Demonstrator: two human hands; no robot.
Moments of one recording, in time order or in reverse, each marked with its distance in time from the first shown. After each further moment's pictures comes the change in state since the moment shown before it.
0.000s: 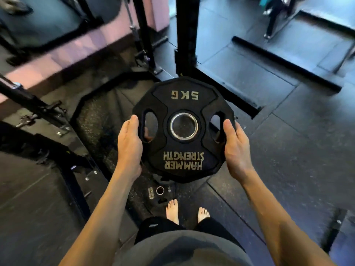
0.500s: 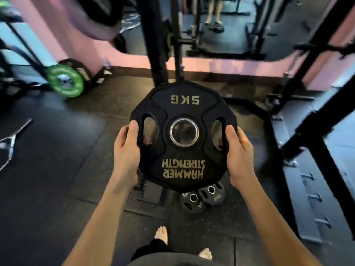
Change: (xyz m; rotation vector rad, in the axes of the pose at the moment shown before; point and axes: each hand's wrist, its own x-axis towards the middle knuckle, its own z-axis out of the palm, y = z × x) left_hand -0.224 -0.002 -0.121 -0.240 0.870 0.298; right_hand -0.102 -0.033 0.099 -0.047 -0.914 0.027
